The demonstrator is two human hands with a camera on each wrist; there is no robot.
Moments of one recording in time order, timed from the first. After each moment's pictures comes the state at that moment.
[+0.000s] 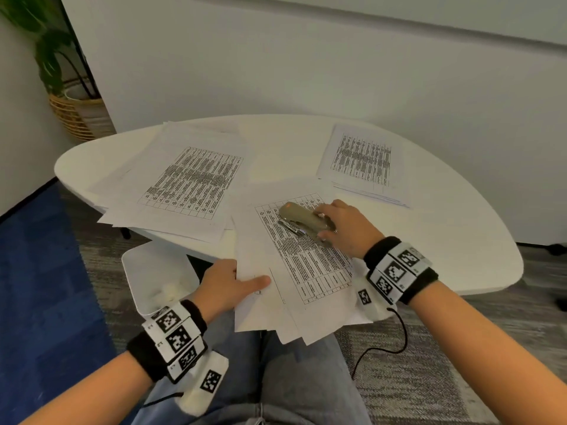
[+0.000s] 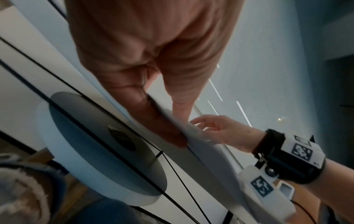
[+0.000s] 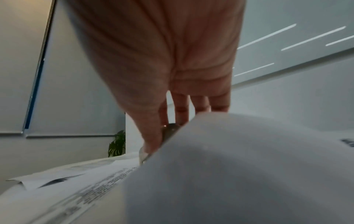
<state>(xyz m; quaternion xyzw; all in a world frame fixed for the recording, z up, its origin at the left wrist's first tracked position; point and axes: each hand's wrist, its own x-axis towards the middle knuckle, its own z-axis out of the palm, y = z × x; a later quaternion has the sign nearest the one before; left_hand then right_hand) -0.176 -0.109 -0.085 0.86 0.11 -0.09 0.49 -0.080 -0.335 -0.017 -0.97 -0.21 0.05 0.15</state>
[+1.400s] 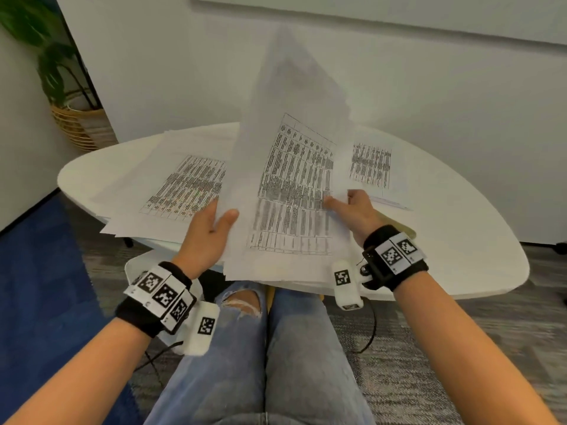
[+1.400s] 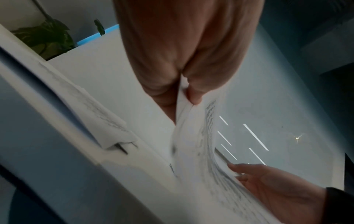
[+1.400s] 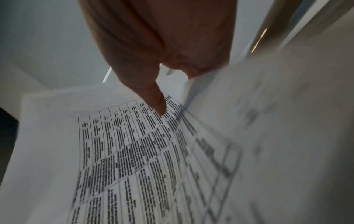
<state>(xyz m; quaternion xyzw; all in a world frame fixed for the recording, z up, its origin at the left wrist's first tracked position) -0.133 -0.079 -0.031 0.79 -0.01 0.13 0.60 -0.041 -0.329 -0.017 -0.81 0.10 0.06 0.57</state>
